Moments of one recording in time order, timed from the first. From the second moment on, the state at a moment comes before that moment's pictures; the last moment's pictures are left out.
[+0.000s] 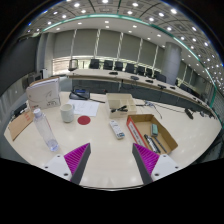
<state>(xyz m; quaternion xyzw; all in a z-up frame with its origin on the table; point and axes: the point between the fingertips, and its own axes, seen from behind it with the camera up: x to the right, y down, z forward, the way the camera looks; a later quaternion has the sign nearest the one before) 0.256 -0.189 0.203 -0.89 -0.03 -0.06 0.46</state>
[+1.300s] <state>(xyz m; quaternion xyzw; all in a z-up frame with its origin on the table) -0.017 -0.070 0.088 -0.82 0.00 -0.03 0.57</state>
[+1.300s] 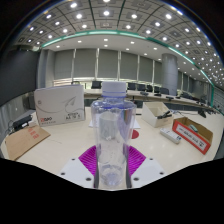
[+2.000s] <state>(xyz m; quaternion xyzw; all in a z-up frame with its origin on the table) 0.140 0.088 0.223 -0.71 -0.28 -0.41 0.50</state>
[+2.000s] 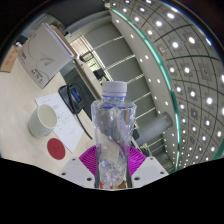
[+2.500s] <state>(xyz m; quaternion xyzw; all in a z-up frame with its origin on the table) 0.111 0.198 0.199 -0.40 -0.57 -0.63 0.34</state>
